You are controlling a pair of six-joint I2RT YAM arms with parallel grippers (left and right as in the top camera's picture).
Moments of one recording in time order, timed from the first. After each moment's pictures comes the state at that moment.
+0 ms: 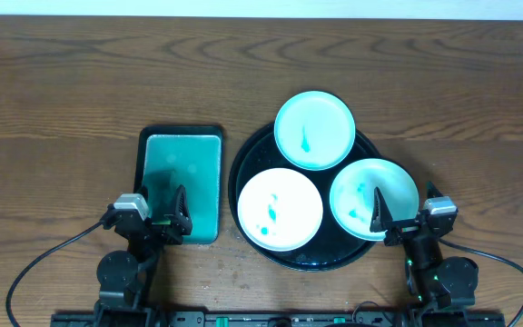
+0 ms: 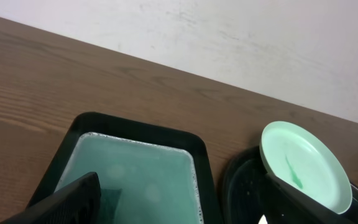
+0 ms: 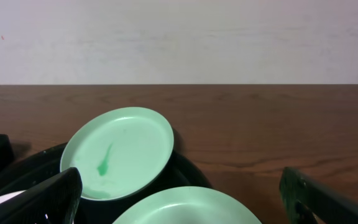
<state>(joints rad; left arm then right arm) -0.09 0.04 0.03 -0.13 0.08 -0.35 0.05 0.01 0.01 -0.06 -0.12 0.09</state>
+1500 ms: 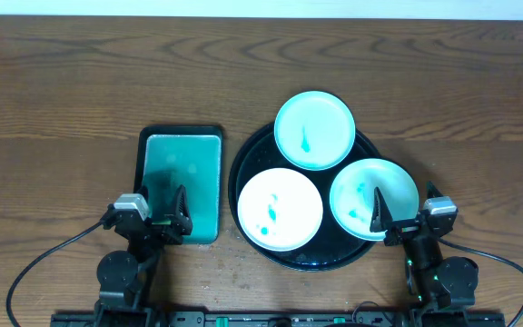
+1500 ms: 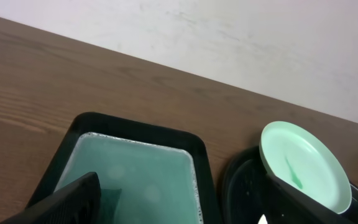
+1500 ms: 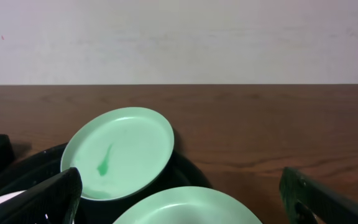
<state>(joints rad) -0.09 0.04 0.03 -0.13 0.08 -0.35 0.05 0.01 0.01 -0.06 -0.12 0.10</state>
